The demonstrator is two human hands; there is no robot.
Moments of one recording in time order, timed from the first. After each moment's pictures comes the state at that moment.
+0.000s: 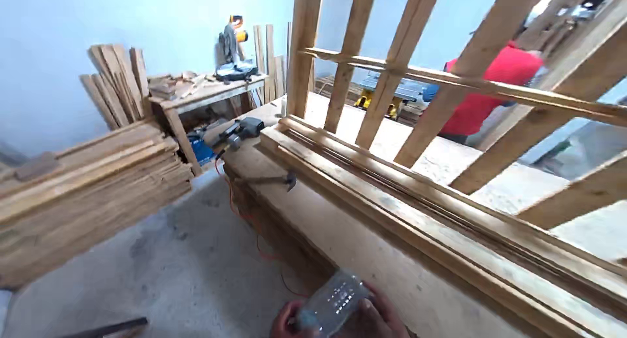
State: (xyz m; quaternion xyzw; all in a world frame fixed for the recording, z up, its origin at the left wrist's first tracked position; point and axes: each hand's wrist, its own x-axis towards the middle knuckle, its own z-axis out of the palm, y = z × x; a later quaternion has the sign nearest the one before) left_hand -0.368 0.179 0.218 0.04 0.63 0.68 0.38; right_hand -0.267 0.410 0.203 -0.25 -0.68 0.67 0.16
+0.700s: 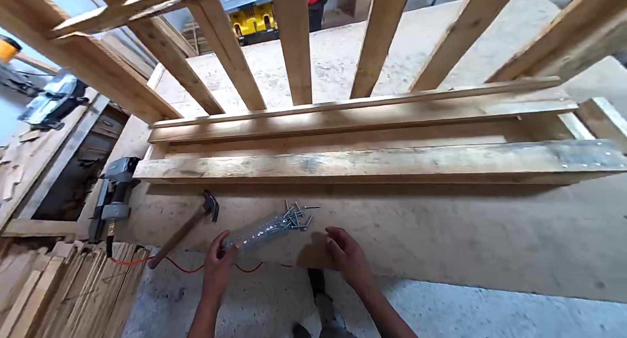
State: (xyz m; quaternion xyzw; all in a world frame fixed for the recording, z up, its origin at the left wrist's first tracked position) left_hand -0.670 0.389 0.184 0.19 0.83 0.42 0.32; right_hand -0.364 0.551 0.106 -0.49 -0.56 0.62 0.24
